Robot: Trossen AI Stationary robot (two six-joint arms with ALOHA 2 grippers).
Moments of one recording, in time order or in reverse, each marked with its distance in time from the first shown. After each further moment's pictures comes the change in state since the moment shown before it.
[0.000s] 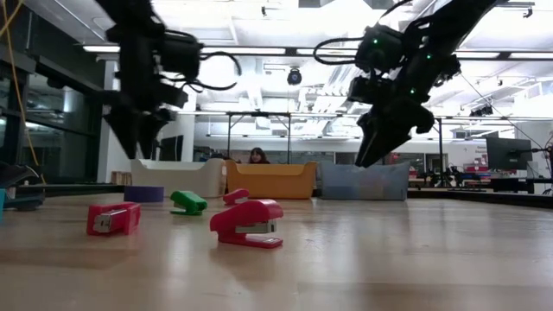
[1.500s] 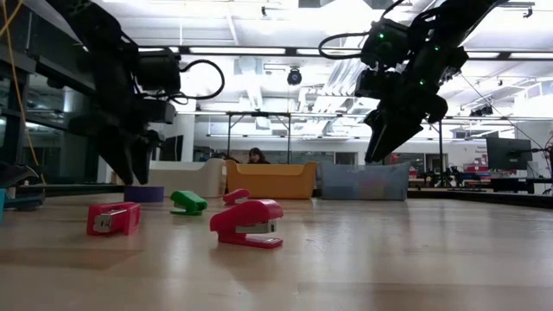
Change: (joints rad) left arm -0.009 -0.078 -0.279 0.359 0.177 -0.087; right arm 0.000 -0.054 0.000 -0.083 -0.049 0.037
